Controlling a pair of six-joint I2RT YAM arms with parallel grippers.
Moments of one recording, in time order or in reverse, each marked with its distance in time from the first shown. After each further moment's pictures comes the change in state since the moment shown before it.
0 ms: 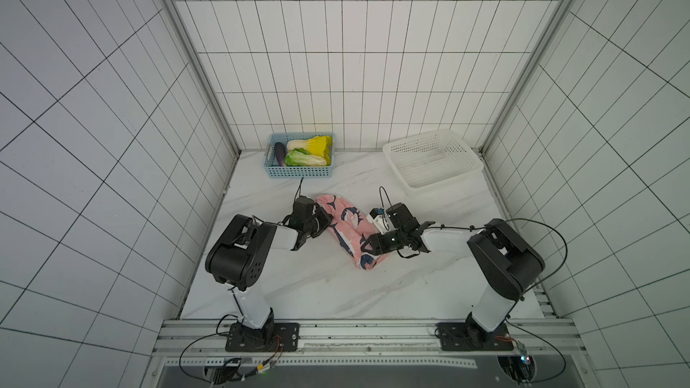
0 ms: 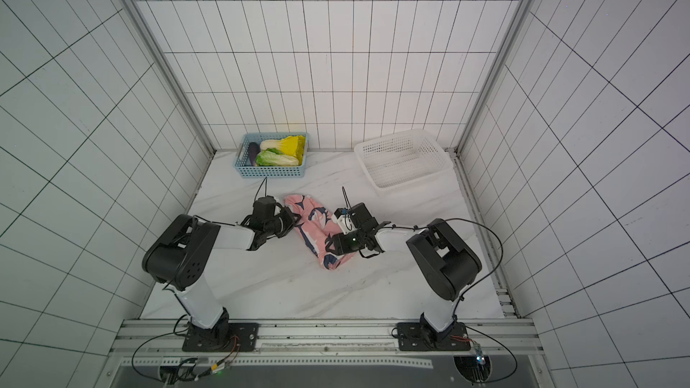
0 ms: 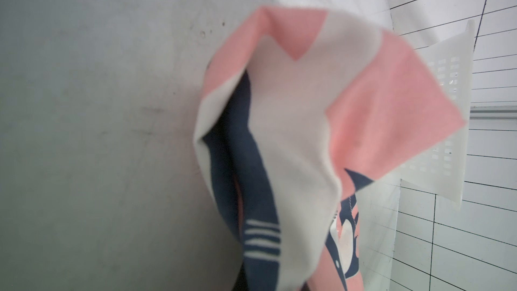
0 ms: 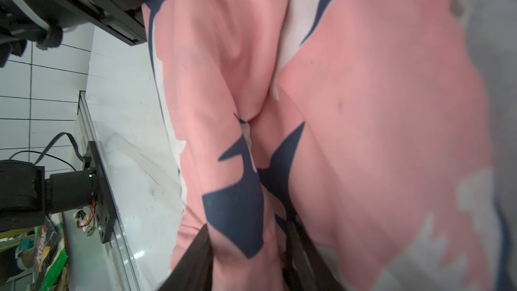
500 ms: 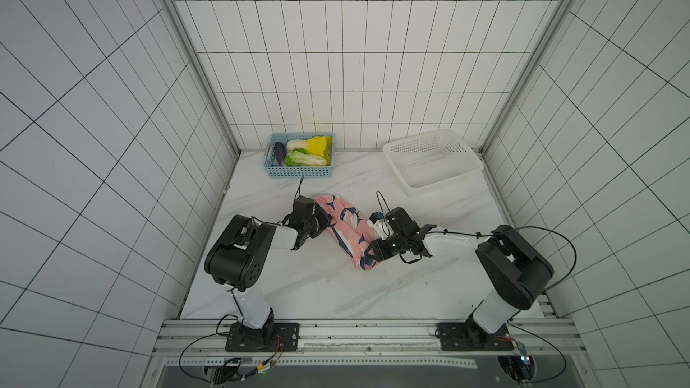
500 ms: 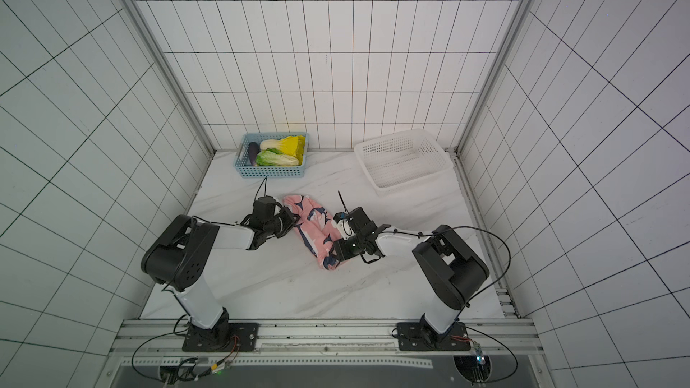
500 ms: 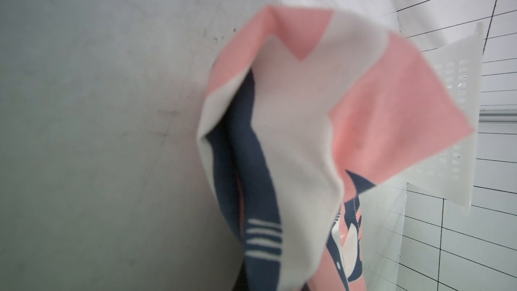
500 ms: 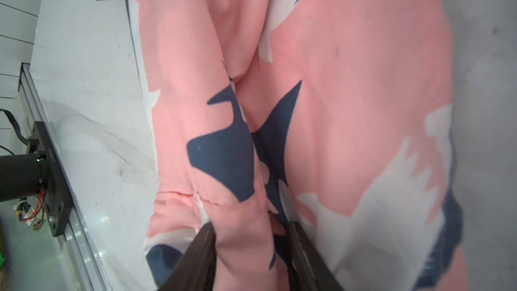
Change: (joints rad) left arm 0.066 -0.231 -0.023 -0.009 0.002 0.046; right arm -0.290 -0.061 -0.167 0.222 -0.580 0.273
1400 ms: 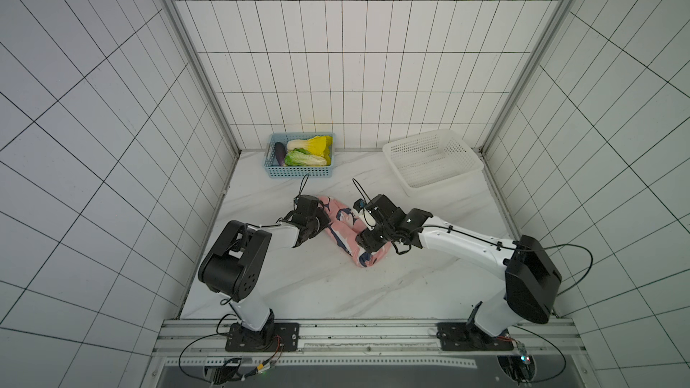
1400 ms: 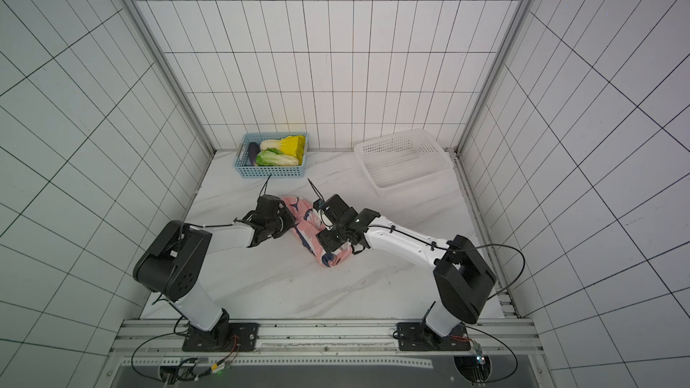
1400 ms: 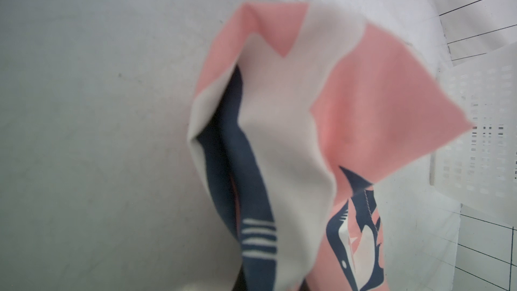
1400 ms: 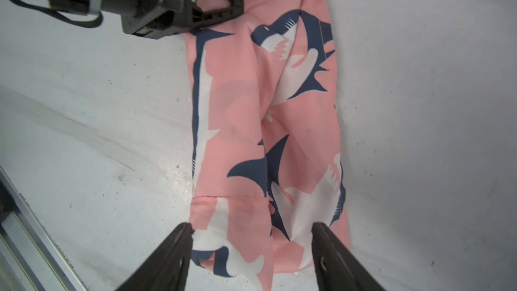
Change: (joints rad) left arm -0.003 0.417 -0.059 0.539 0.194 -0.025; right arm -0.131 0.106 -0.092 0.288 -0.391 0.206
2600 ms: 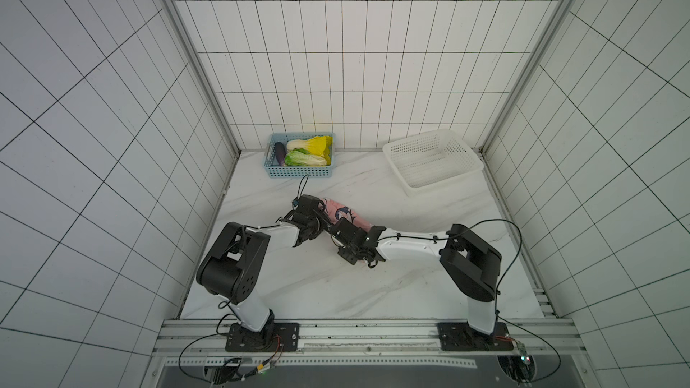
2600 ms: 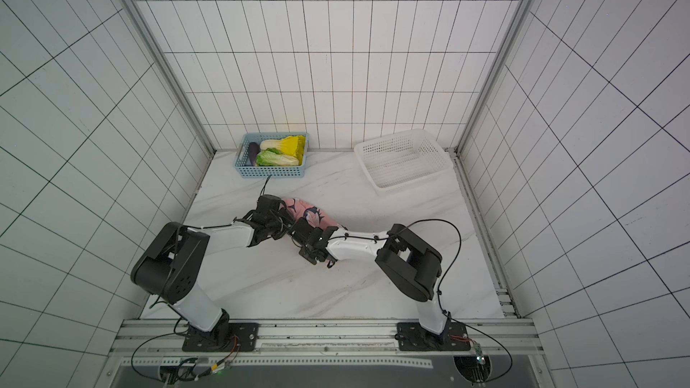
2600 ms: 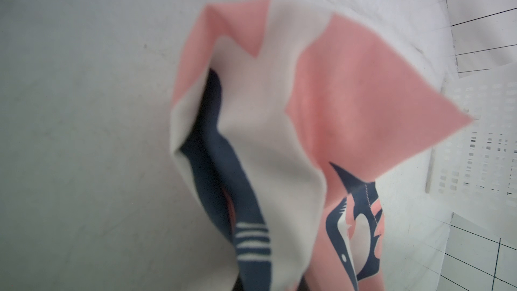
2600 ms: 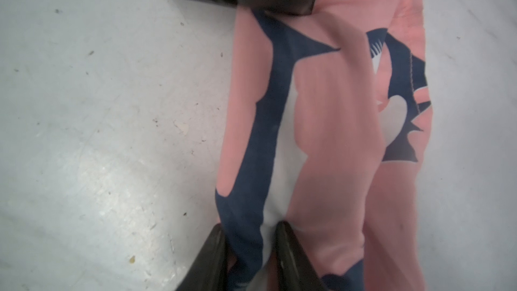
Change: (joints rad) left arm 0.032 0.042 0.053 -0.121 0.042 -0.042; right arm 0.050 -0.288 -0.216 -0.240 0.376 -0.195
